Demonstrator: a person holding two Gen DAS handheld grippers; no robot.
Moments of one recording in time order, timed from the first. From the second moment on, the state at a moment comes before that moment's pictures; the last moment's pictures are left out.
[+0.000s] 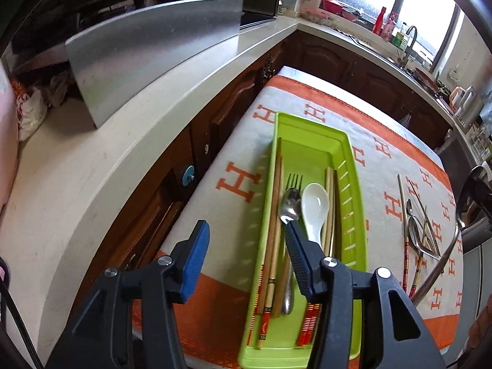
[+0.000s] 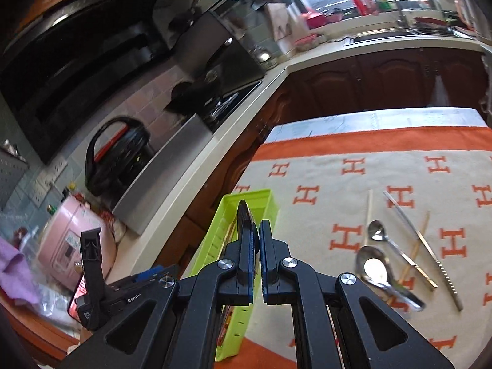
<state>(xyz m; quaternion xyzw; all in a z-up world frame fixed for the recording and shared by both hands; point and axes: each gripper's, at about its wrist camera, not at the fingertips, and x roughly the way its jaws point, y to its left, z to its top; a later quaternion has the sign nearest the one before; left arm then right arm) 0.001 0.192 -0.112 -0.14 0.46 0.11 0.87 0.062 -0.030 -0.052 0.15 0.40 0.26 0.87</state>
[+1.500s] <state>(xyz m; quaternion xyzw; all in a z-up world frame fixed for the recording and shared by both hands) 0.001 0.223 -0.146 -0.17 0.48 0.12 0.85 0.103 0.089 -0.144 -0.07 0.48 0.21 0.85</state>
